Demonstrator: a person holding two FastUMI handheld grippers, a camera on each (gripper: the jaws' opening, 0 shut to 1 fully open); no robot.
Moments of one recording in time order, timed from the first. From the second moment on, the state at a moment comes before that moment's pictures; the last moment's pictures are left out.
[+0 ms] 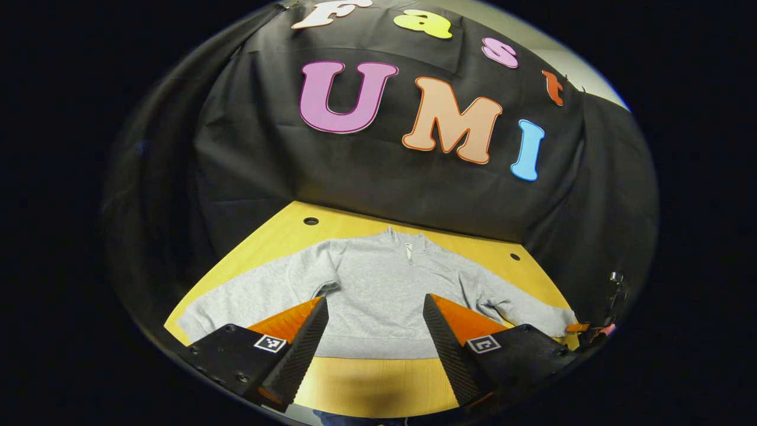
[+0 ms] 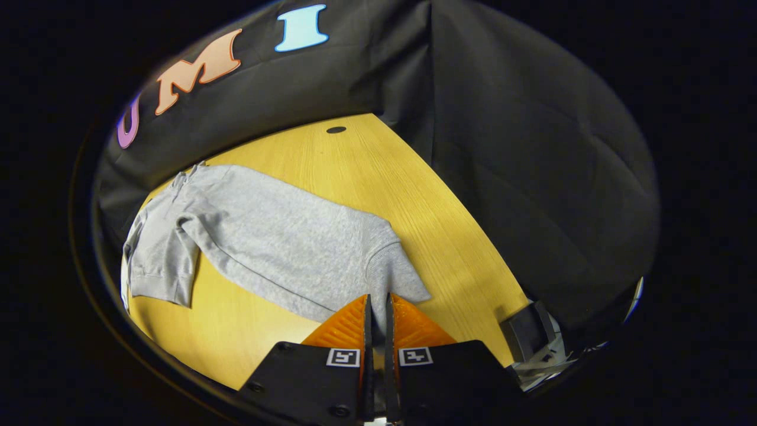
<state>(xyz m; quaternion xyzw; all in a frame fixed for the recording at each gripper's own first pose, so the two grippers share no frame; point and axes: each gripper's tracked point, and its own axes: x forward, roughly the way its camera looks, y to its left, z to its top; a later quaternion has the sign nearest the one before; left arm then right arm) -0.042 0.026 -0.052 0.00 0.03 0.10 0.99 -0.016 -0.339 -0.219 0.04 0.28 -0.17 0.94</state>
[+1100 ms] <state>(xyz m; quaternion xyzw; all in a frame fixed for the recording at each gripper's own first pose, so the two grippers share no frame) -0.116 0.236 -0.064 -0.07 0.05 0.12 0.99 0.100 0.070 -0.069 0.00 0.15 0.03 0.99</state>
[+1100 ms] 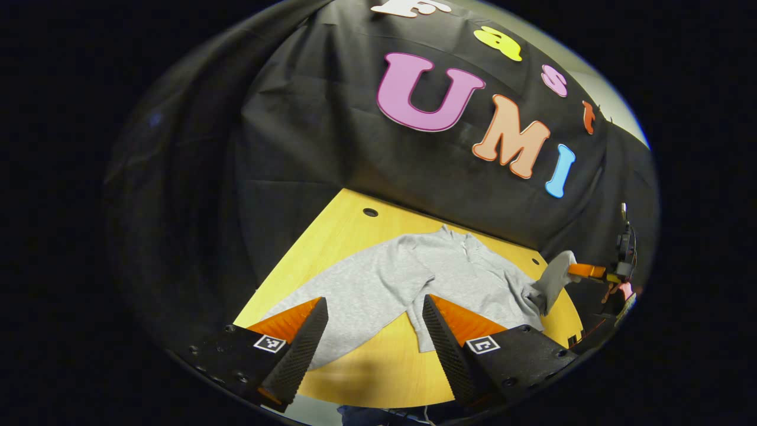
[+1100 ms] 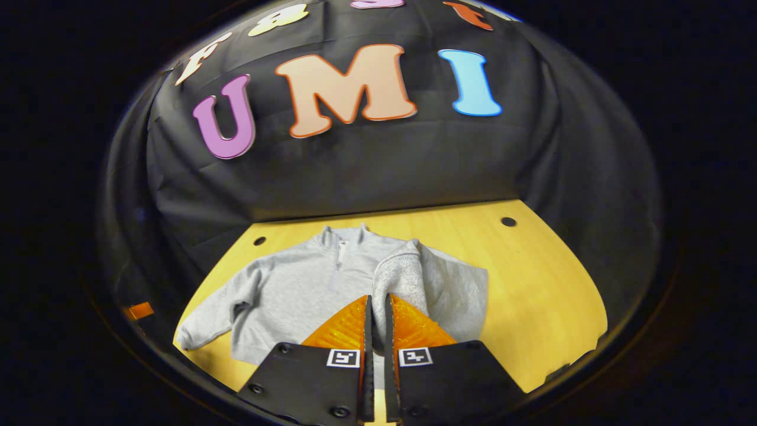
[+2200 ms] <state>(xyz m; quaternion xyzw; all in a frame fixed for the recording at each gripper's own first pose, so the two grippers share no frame) -0.144 0.312 -0.160 -0.08 0.13 0.21 0.97 0.169 0.274 -0.141 -0.06 0.21 0.19 0.96</state>
